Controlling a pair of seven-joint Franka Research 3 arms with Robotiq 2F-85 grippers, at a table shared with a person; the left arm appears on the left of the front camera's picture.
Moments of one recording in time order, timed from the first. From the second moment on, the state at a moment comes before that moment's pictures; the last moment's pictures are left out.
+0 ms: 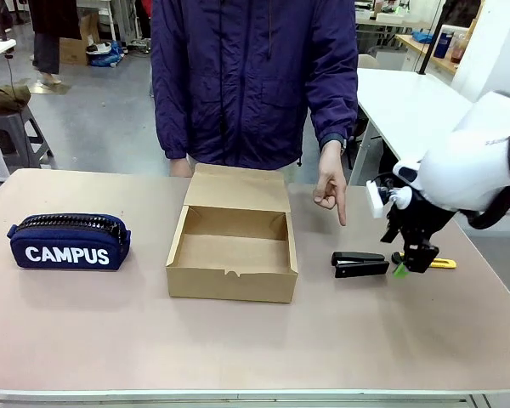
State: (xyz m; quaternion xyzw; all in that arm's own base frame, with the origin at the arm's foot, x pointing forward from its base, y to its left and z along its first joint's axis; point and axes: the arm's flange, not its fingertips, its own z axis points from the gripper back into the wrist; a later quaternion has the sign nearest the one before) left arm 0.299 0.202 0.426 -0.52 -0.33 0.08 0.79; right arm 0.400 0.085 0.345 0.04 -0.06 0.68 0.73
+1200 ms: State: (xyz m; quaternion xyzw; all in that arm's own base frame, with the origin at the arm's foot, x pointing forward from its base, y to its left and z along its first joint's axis) left arm 0.299 0.202 0.426 -0.52 -0.33 0.08 0.79; right arm 0.446 0.108 0.301 0.05 -0.06 0.66 0.75
